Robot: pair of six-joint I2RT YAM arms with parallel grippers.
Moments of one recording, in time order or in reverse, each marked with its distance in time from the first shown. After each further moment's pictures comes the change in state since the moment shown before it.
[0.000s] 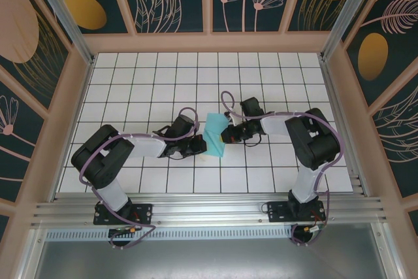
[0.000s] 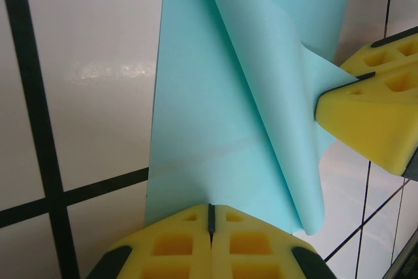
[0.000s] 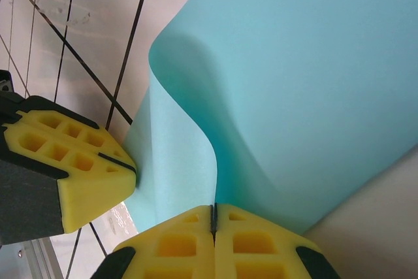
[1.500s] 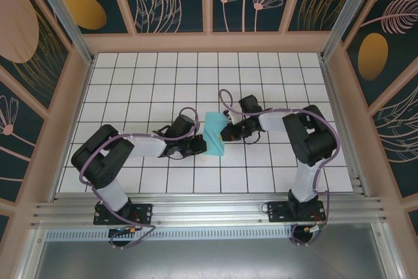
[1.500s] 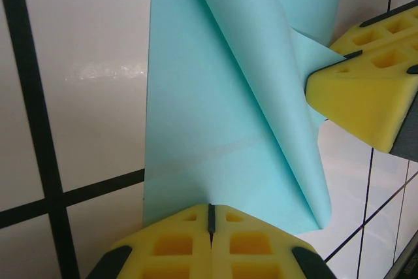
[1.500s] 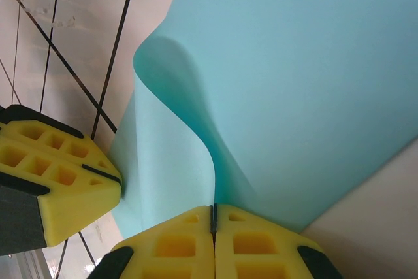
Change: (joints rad) left arm 0.000 0.000 0.004 -0.007 -0.001 0.008; right arm -0.006 0.048 0.061 -0.054 0.007 -0.044
